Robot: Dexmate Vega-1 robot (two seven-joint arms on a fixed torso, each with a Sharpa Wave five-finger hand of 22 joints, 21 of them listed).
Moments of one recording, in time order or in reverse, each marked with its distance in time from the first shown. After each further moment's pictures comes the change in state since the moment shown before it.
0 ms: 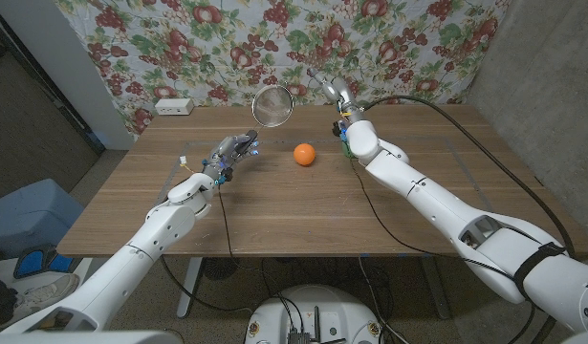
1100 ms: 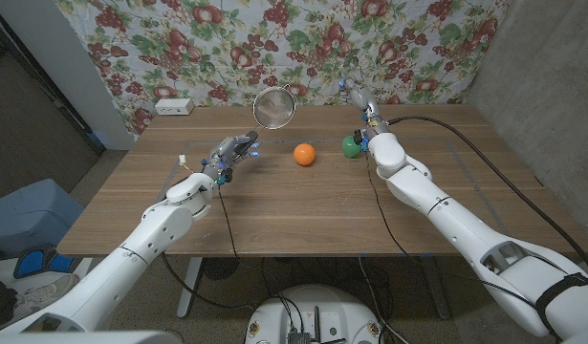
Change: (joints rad) left arm 0.036 0.045 -0.009 -0.102 0.012 0.062 0.082; left_hand 0.001 -0.001 -0.004 0.004 -0.004 0.011 0.000 -0.016 0.011 0.007 -0.004 -0.018 0.004 0.004 -0.003 -0.007 0.005 -0.011 0.007 0.019 -0.005; right arm -0.148 -0.067 0.135 -0.079 0.176 0.103 0.028; right_hand 0.008 0.037 0.020 -0.008 0.000 0.023 0.023 0.000 0.000 0.018 0.011 0.008 -0.013 0.009 0.002 0.000 -0.002 0.004 -0.004 0.000 0.000
